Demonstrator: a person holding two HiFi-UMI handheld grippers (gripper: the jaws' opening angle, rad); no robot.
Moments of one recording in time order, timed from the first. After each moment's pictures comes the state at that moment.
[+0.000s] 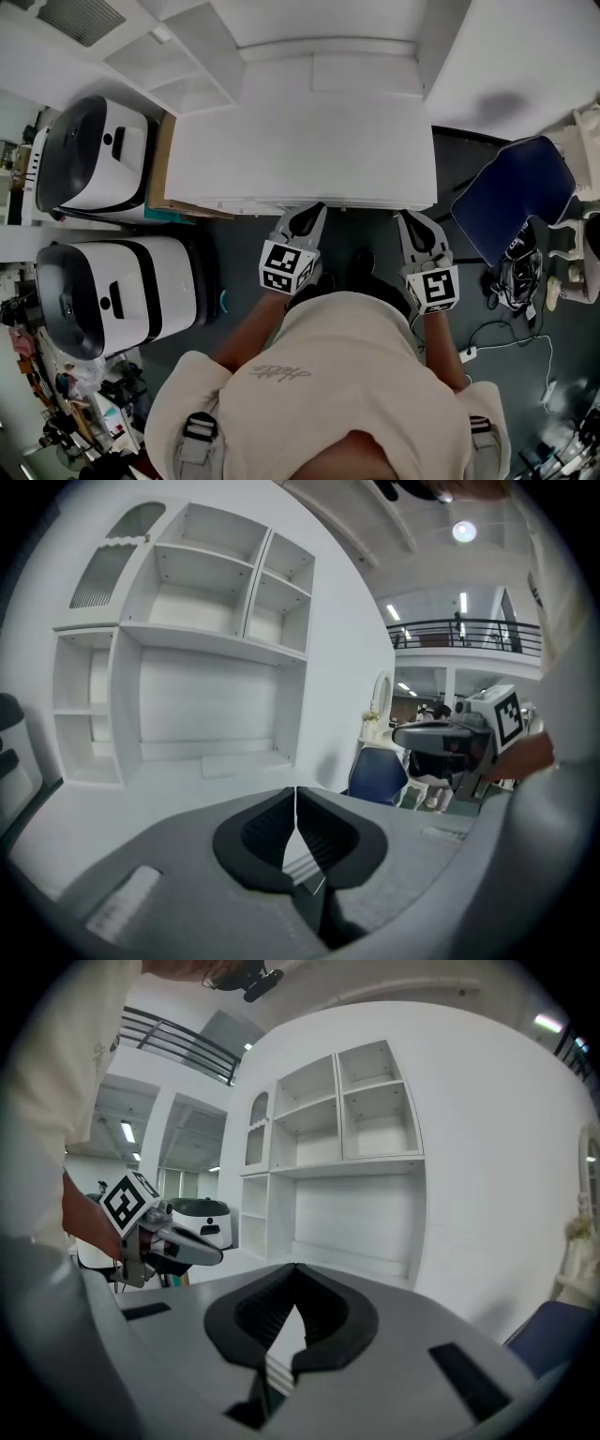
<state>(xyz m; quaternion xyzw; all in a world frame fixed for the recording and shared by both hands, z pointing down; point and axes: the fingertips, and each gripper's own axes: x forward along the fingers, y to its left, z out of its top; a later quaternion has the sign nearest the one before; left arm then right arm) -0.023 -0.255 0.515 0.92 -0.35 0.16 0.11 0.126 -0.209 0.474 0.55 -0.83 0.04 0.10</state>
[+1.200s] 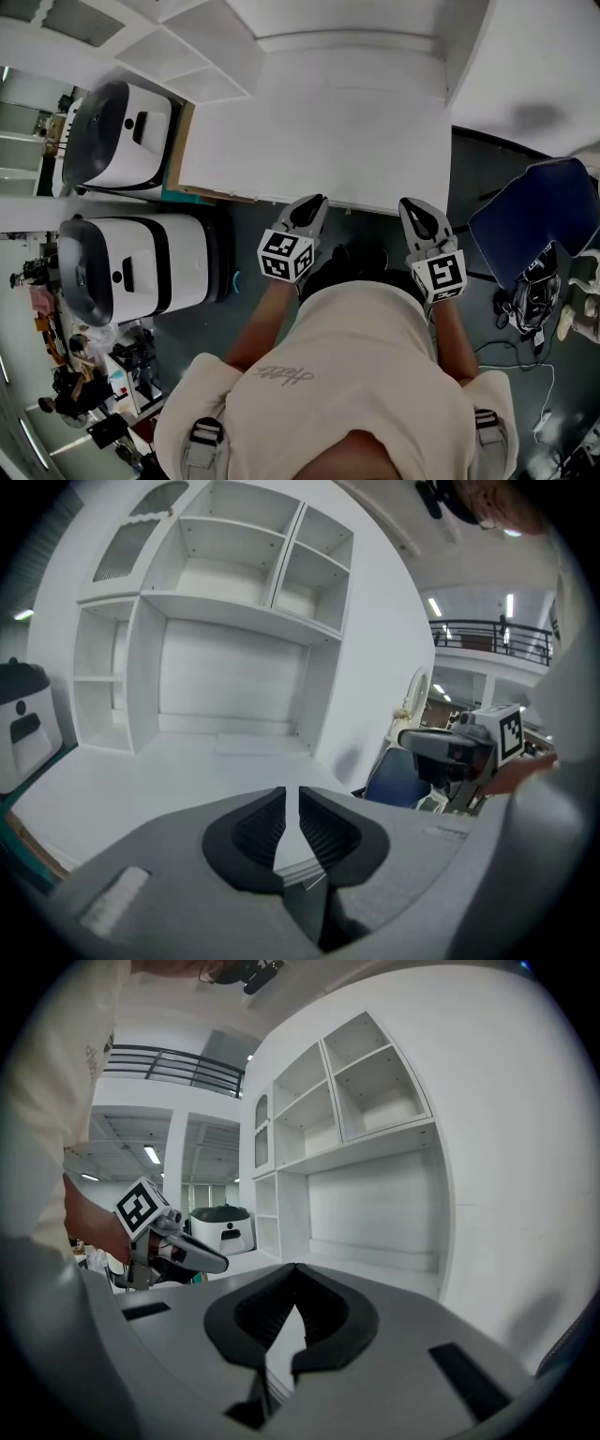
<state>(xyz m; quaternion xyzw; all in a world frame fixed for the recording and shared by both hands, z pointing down) 0.008 -0.301 0.552 0.87 -0.42 0.18 0.19 0.167 -0.279 0.506 0.47 -0.88 0.07 0.08</state>
